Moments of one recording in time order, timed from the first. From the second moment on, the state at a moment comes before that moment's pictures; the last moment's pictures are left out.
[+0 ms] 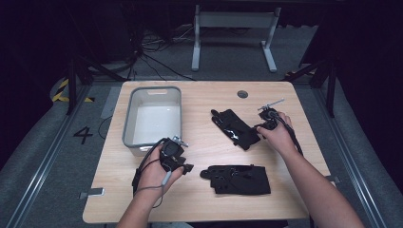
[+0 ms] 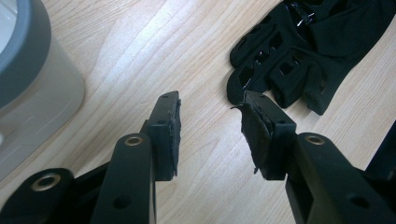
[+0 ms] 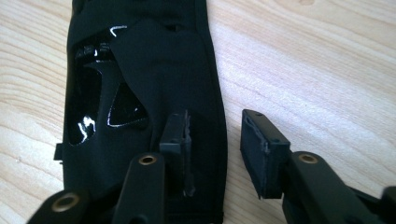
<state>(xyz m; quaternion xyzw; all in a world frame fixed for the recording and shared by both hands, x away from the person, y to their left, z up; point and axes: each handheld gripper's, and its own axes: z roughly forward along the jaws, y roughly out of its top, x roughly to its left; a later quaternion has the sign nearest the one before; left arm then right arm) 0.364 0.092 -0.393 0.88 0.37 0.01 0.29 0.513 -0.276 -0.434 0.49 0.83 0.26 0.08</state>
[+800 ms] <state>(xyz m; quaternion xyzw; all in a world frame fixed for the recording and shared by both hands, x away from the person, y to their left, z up) 0.364 0.090 -0.393 0.88 0.37 0.01 0.29 0.502 -0.271 -0.417 0.45 0.84 0.28 0.09</state>
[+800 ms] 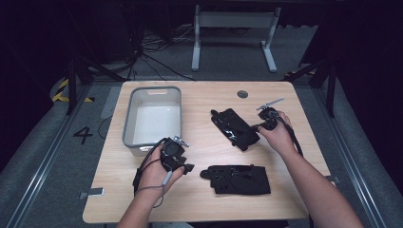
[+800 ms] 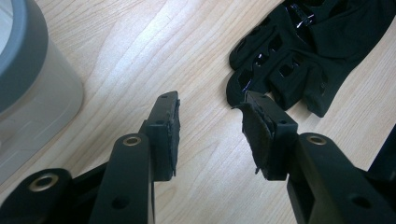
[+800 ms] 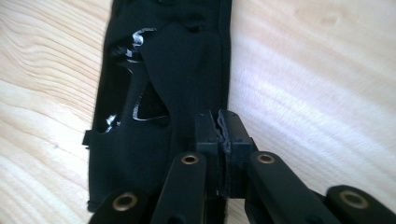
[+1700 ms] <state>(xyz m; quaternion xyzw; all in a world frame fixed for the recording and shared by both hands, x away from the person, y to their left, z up) 0.367 0.078 -0.393 0.89 0.35 0.00 0.29 0.432 -0.263 -0.339 0.32 0.87 0.30 0.22</state>
